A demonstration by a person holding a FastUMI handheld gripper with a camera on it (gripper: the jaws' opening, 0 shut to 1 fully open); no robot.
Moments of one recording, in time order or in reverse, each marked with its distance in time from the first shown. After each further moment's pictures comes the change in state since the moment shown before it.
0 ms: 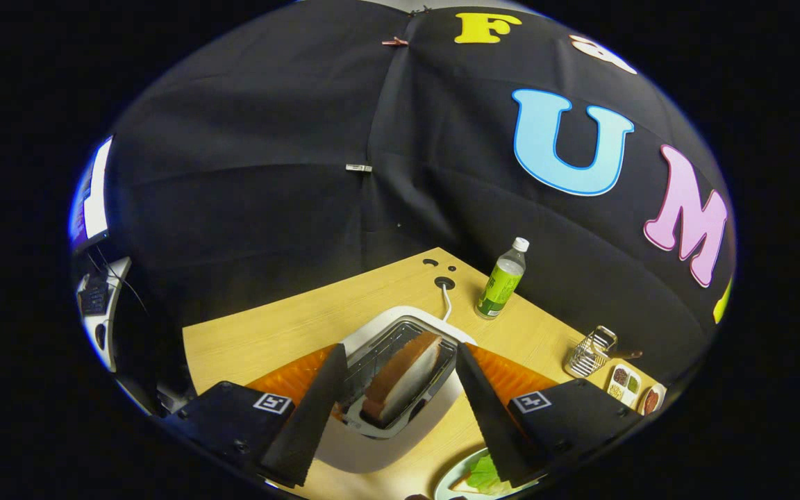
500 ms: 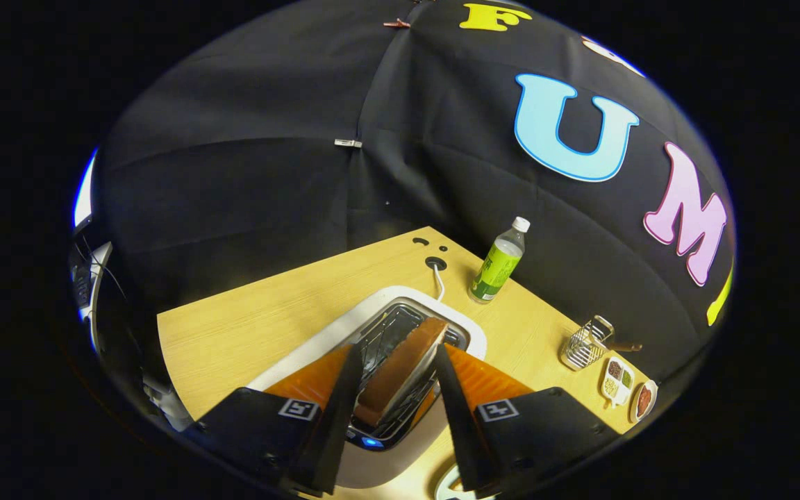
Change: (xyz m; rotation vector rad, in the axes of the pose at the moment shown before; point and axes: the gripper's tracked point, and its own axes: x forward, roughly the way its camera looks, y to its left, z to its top) arm 0.023 0.004 -0.021 0.009 0.091 -0.050
